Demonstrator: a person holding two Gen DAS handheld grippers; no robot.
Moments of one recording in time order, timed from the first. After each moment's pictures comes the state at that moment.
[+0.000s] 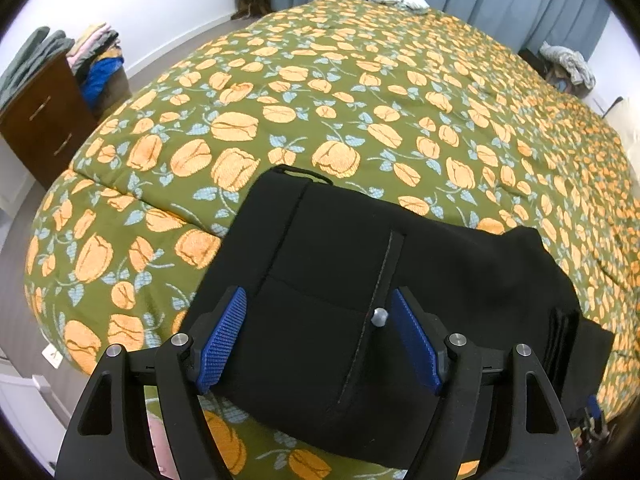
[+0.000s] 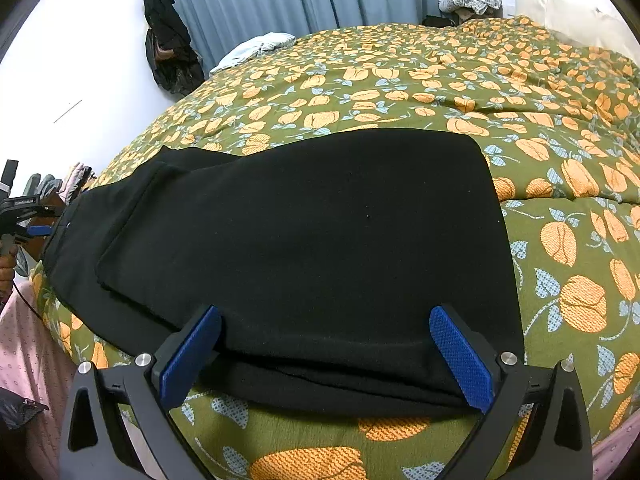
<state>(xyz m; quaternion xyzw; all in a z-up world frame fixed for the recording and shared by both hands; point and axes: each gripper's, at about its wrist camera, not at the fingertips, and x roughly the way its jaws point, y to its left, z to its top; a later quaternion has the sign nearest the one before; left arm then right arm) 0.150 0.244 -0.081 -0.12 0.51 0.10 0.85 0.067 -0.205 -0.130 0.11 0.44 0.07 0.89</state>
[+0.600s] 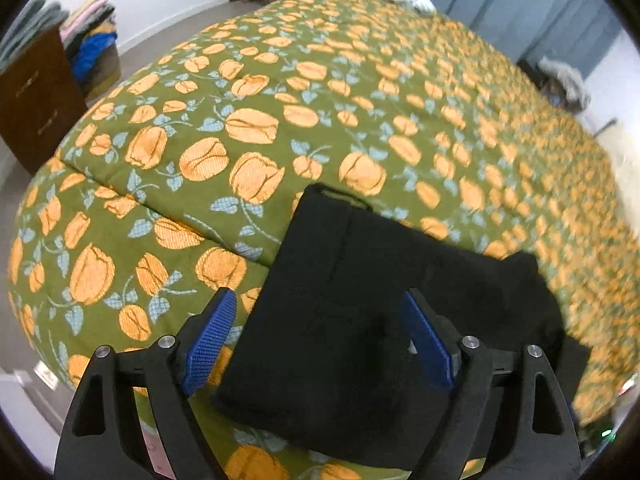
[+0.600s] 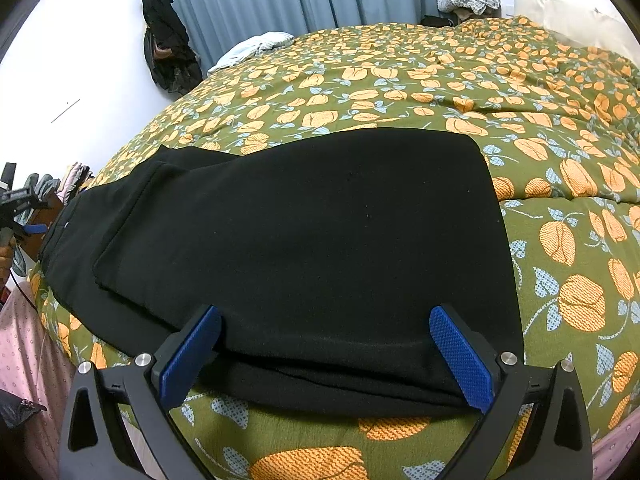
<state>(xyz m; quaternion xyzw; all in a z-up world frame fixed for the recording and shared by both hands) 0.165 0.291 -0.089 -0.16 0.52 0.08 0.83 0.067 -0.202 -0.131 0.11 0.44 0.06 0.89</state>
